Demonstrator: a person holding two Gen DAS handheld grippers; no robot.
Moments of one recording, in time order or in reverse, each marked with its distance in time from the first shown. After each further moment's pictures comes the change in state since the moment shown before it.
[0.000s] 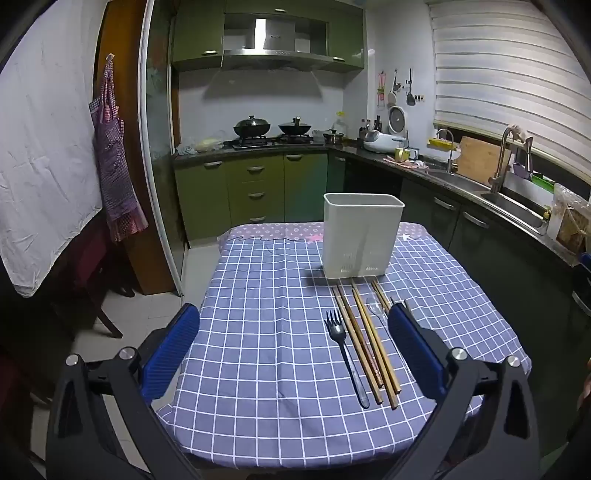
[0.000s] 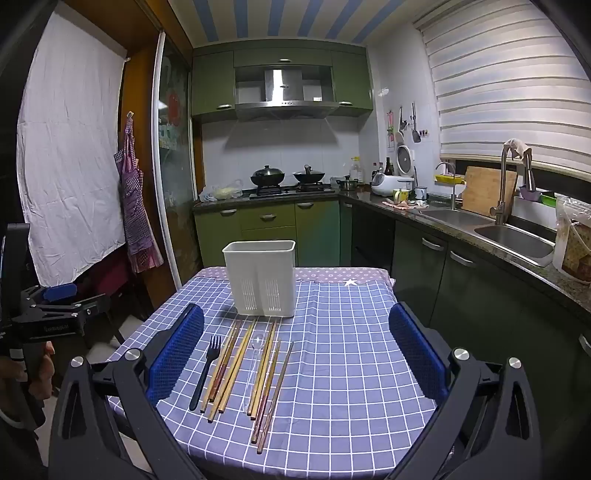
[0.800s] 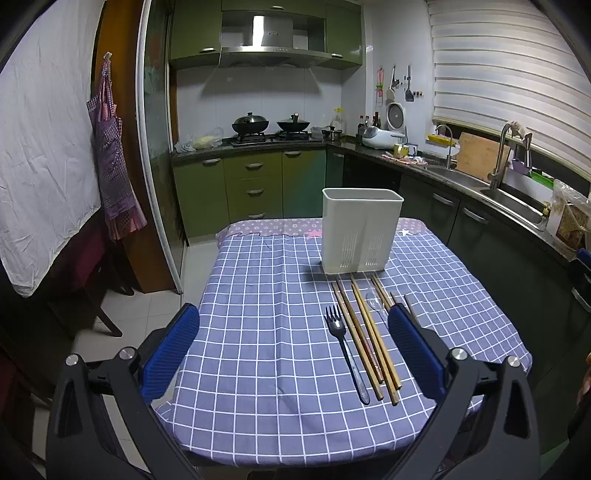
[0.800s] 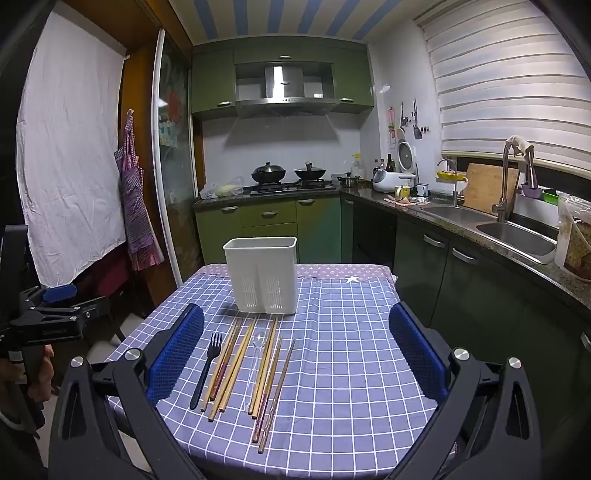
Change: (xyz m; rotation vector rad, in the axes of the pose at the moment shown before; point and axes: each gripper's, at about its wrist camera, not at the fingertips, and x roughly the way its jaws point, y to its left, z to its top) left arm 0.003 -0.008 -0.011 0.002 0.007 0.003; right arm 0.010 0.001 -0.004 0.005 0.004 0.007
